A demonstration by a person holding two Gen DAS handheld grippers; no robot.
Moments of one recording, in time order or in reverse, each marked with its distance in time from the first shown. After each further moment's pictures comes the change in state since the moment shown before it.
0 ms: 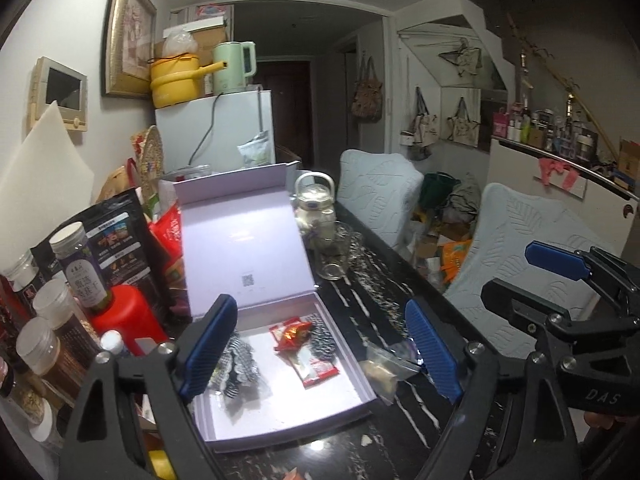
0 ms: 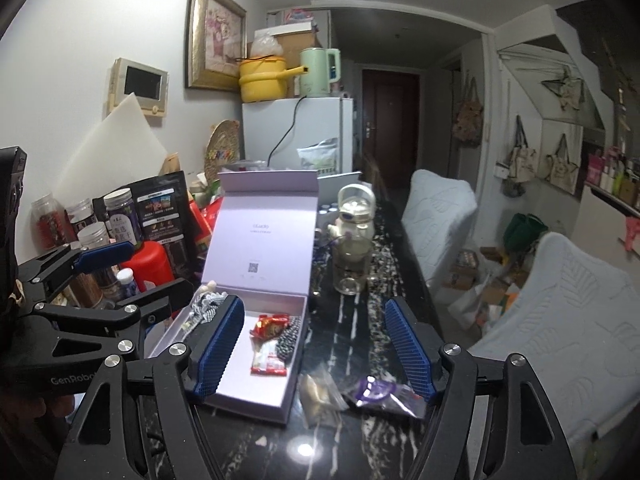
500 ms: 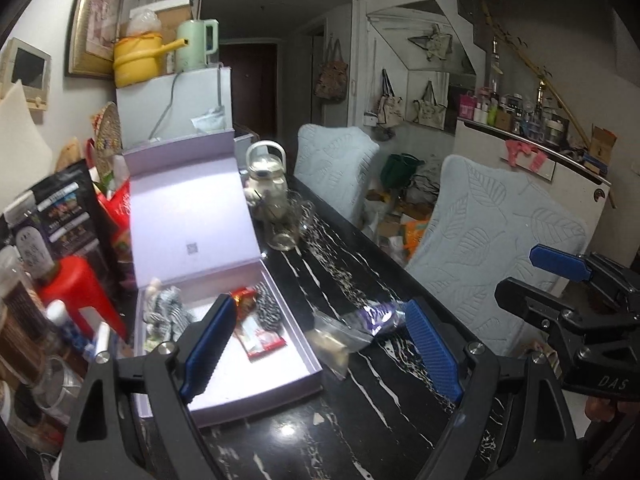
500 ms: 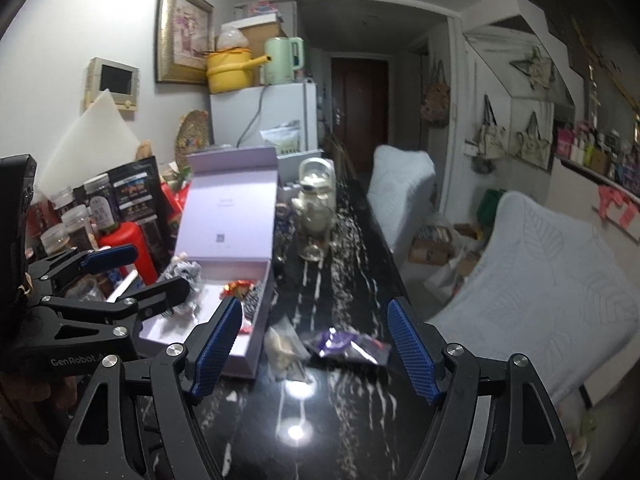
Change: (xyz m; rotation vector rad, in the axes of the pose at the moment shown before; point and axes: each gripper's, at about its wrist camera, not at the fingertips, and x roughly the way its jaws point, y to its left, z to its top) left arm 0.022 -0.032 -0.036 0.014 0.074 -0.136; right arm -0.025 -0.035 -0.050 0.076 0.060 -0.082
